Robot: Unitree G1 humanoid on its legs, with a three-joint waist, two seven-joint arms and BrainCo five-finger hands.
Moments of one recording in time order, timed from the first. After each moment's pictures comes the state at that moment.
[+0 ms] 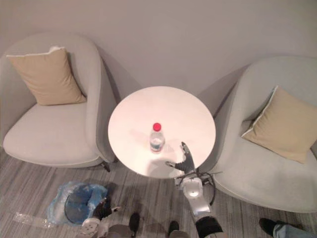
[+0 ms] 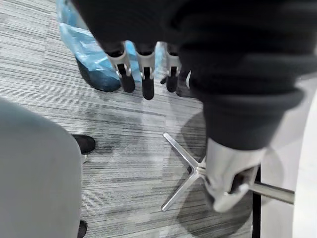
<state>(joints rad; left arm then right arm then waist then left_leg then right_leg) 0.05 0.10 -0.07 0.97 0.00 -0.17 0.08 -0.15 -0.13 0.15 0.49 -0.11 -0.19 -0.26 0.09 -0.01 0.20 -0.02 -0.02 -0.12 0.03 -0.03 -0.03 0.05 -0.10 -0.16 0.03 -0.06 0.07</state>
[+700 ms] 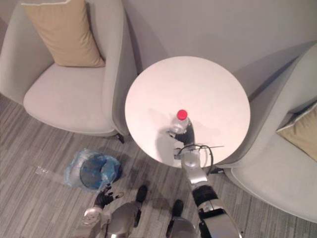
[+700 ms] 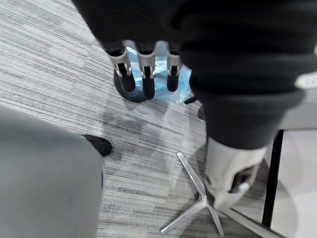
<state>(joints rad) 0.00 0.08 -0.06 0.91 -0.09 -0.19 0.09 -0.46 -0.17 0.14 0.59 0.04 -0.19 -0.34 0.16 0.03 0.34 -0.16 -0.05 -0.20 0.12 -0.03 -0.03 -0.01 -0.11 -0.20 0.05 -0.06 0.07</state>
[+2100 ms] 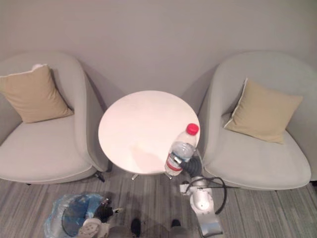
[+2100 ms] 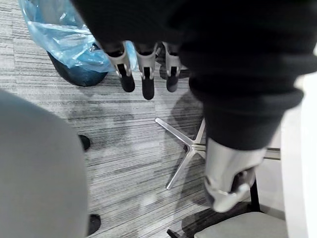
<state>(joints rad) 0.04 0.12 -0.14 1.01 -0.02 -0.17 0.06 0.15 -0.16 0.13 0.01 -0.20 -0.23 -0.23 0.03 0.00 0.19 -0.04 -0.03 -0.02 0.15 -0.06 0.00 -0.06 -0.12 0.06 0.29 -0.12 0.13</state>
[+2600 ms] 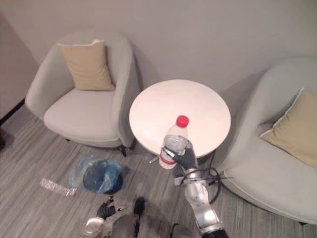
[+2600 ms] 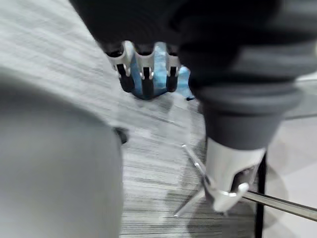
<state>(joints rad) 0.02 0.09 -0.11 0.98 -0.02 -0.16 0.08 0.05 -0.18 0.14 0.05 -0.21 -0.22 -0.26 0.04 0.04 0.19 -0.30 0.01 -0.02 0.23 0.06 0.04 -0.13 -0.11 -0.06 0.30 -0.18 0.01</state>
